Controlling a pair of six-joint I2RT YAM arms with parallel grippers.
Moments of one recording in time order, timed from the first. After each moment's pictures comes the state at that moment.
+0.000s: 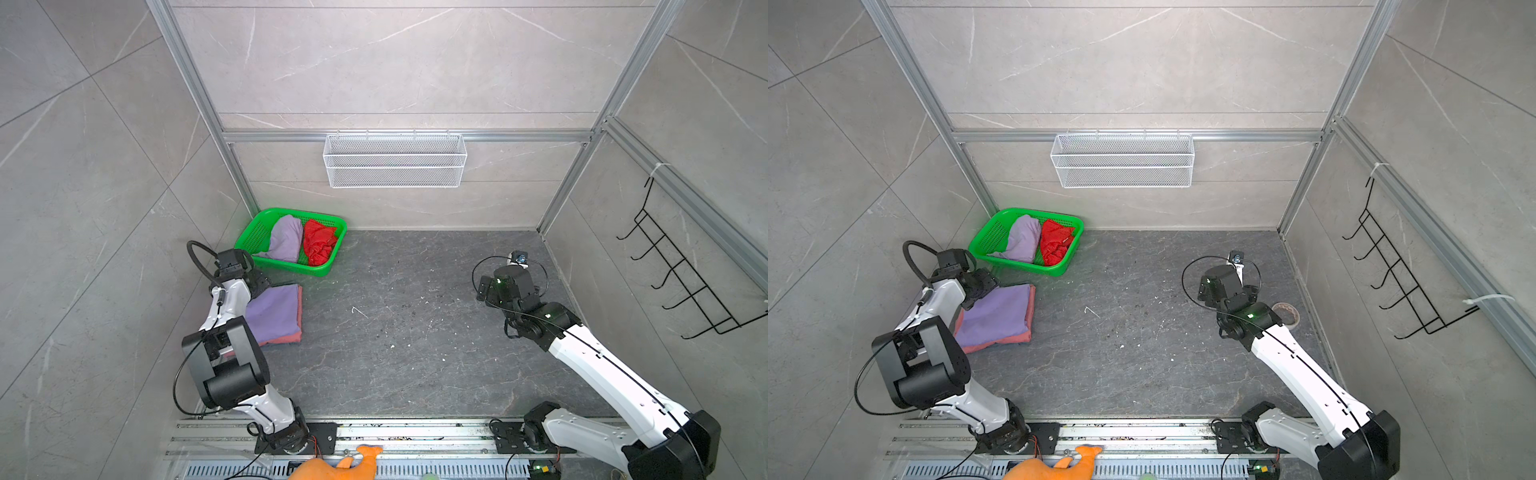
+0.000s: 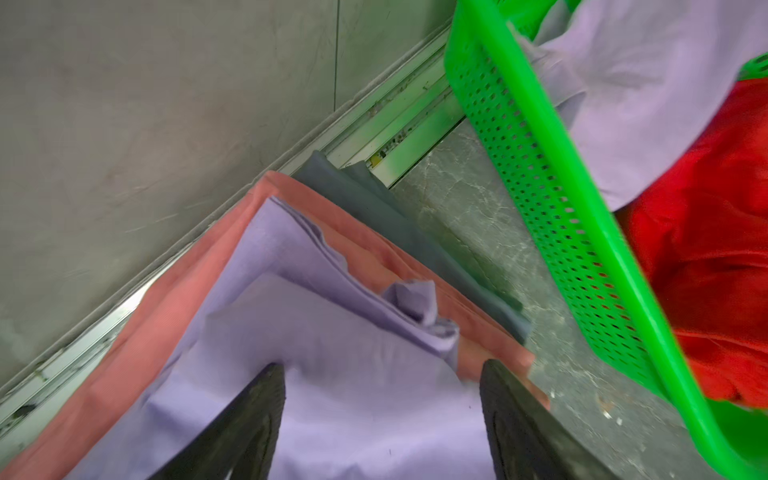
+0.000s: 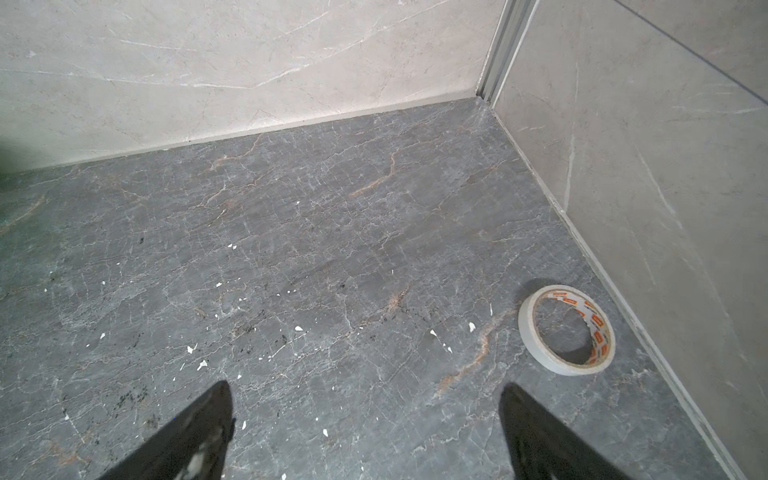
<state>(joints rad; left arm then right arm) 0.40 1.66 1.20 -0.49 -0.05 -0.42 0.47 1.10 0.98 -0.59 0.56 0.44</state>
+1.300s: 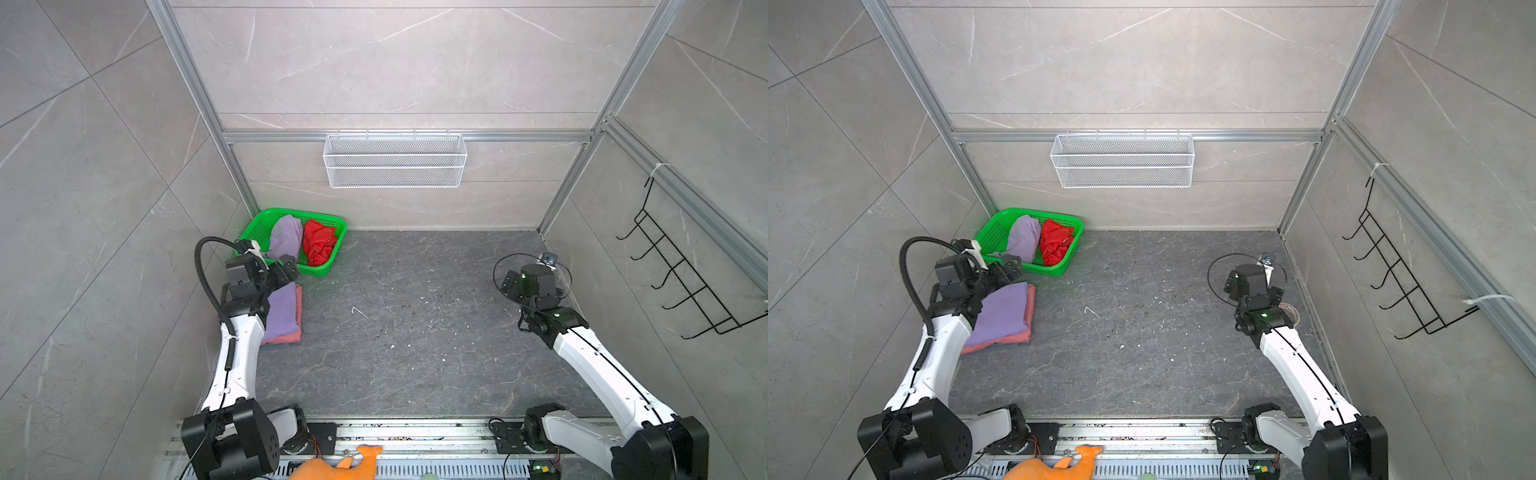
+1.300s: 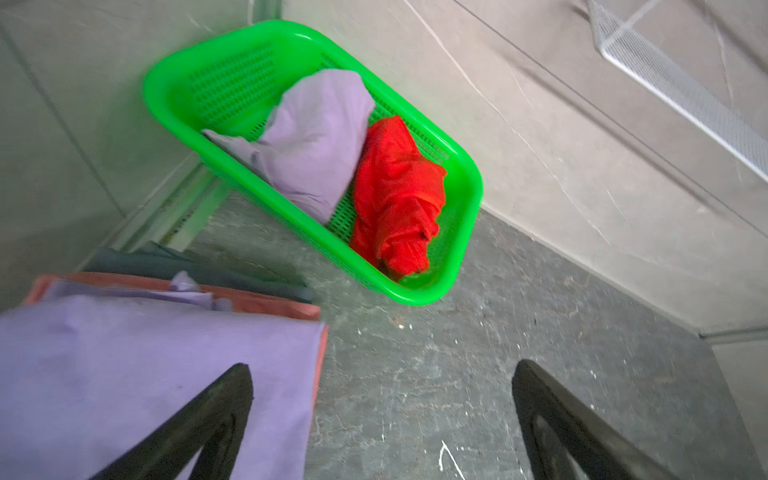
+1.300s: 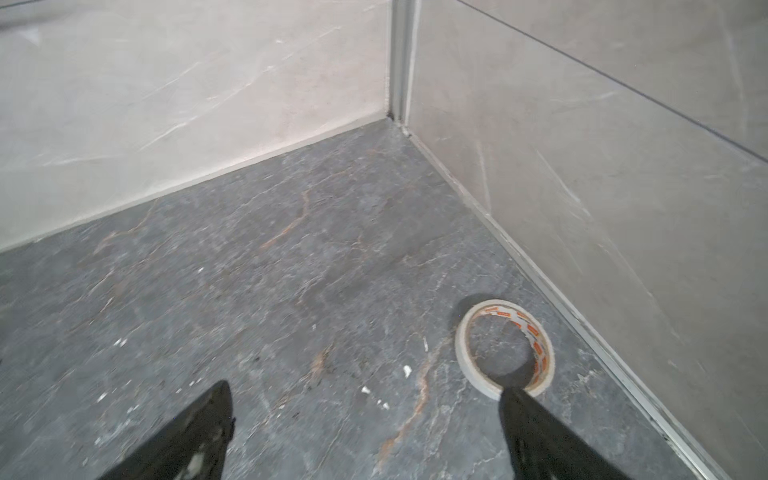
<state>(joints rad) 0.18 1.18 0.92 -0.26 0.23 -0.32 0.11 1.10 0.80 -0.29 0.49 0.37</state>
